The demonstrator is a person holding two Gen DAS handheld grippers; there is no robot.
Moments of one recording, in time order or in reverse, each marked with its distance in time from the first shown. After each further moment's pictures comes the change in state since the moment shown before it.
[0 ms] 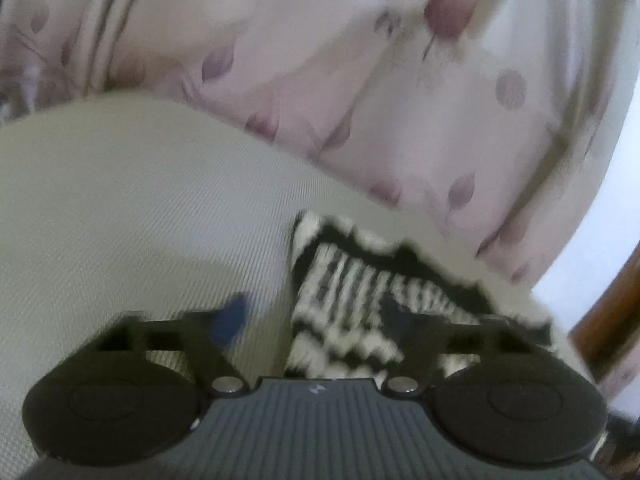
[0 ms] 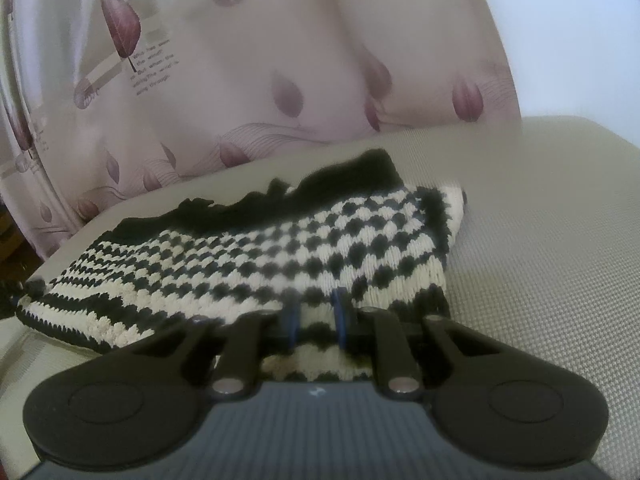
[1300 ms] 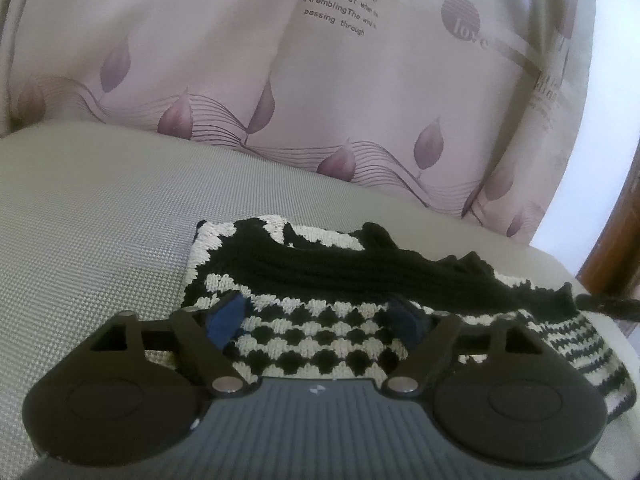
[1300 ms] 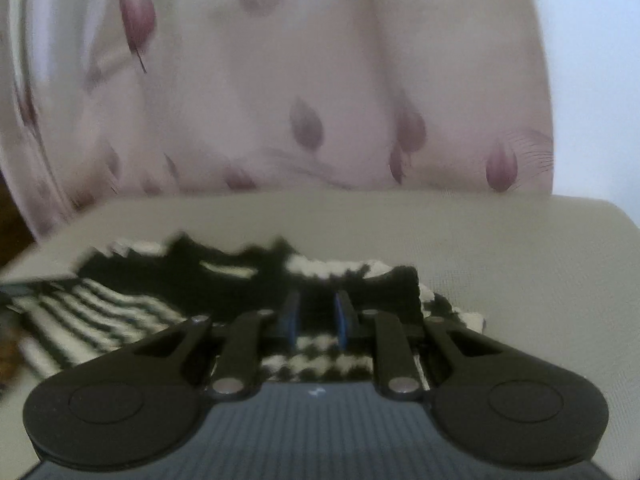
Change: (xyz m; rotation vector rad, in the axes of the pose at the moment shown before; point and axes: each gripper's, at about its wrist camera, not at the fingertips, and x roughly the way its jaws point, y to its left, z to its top) left arm 0.101 -0.056 -0.011 0.230 0.069 -0.058; right arm 0.050 0.011 0.080 -0.178 0.031 -0.043
